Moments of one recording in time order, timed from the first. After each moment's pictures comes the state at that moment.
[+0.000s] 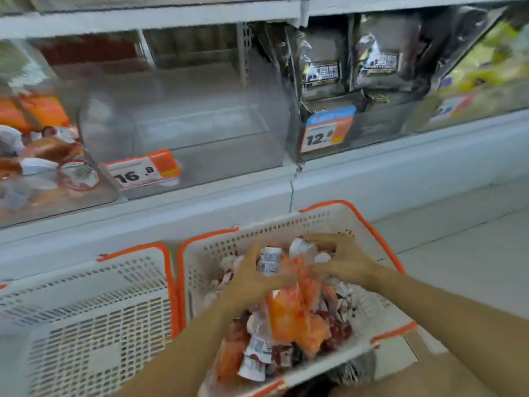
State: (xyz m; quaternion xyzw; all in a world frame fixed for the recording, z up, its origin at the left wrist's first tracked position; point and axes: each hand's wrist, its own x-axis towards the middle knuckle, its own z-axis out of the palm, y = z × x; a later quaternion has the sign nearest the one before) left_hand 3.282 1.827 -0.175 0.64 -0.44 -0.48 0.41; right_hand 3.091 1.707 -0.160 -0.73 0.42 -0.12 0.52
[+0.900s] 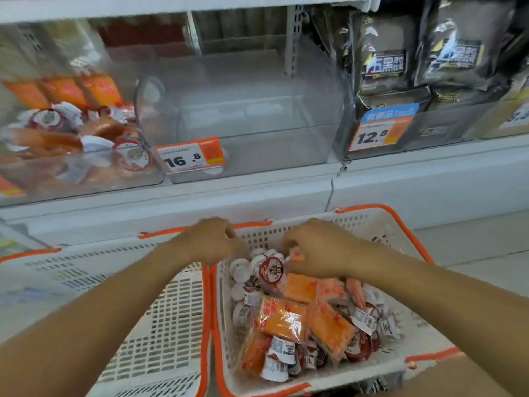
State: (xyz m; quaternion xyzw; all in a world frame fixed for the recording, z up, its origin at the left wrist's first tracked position) left_hand 3.396 1.837 -0.099 0.80 -0.50 -0.34 0.03; right_hand 3.193 1.731 -0.105 -0.96 0.23 0.11 0.14
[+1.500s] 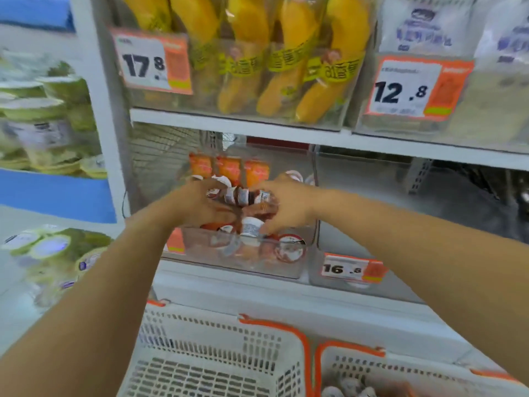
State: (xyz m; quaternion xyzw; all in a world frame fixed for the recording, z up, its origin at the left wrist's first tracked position) left_hand 3.684 1.917 0.013 0.89 -0.41 -0.07 0.19; right_hand 3.537 1.755 0.053 -0.99 0.09 0.05 0.11
